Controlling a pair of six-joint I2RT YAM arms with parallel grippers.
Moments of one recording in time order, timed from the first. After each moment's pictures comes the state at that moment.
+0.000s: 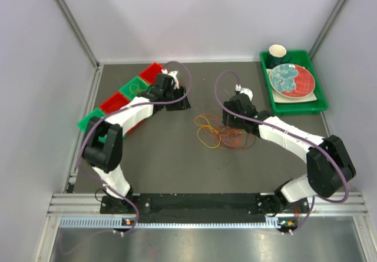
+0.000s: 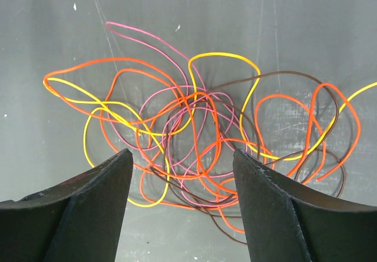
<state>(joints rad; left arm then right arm) -0.42 1.72 1.25 -0.26 0.18 -0.45 0.58 1.44 0.92 -0.30 0.23 0.58</state>
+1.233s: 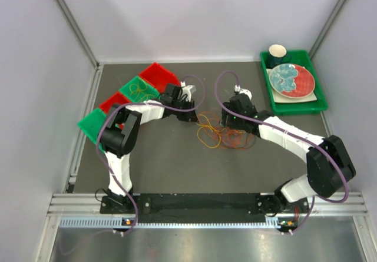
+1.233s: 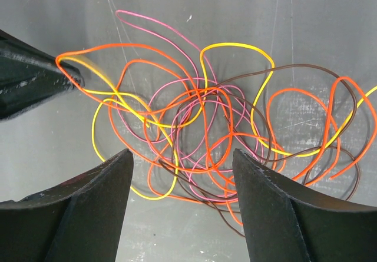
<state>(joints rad) -0.44 1.99 1.23 -0.08 0.55 -0.26 0.58 1.44 0.92 -0.31 0.18 0.59</state>
